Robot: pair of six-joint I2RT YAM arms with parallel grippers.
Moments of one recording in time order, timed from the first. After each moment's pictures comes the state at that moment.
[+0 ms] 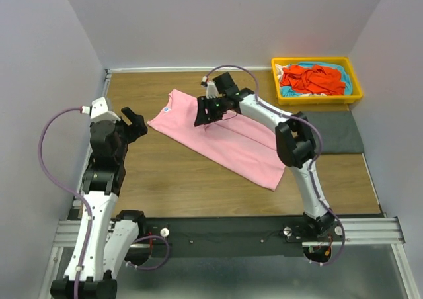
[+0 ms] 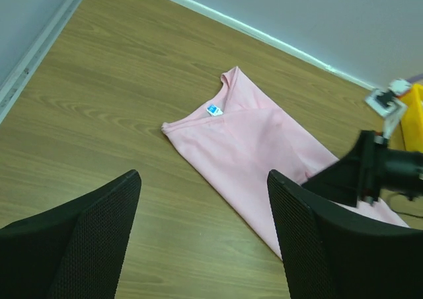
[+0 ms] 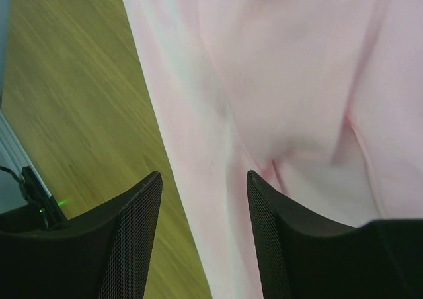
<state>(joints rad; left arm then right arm) -0.05 0.78 0.85 -0.33 -0.13 -0.41 0.59 2.26 1.90 -0.49 -0.51 0.30</state>
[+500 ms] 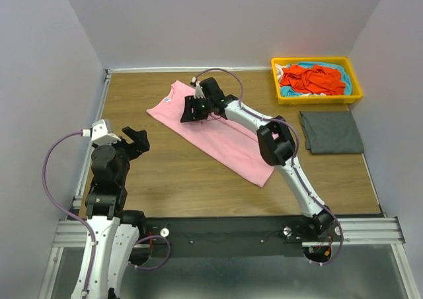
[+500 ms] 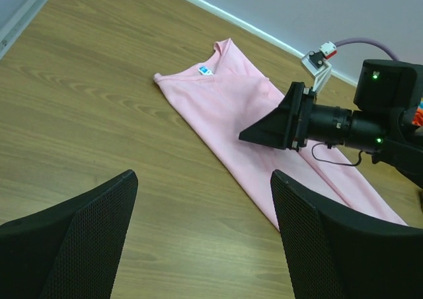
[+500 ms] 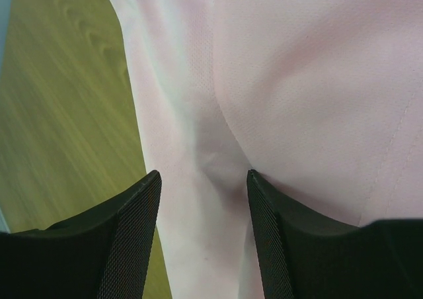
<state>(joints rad) -0.05 0.46 0.60 -0.32 -0.10 -0.46 0.66 2.59 2.20 -0.34 -0.48 0.39</state>
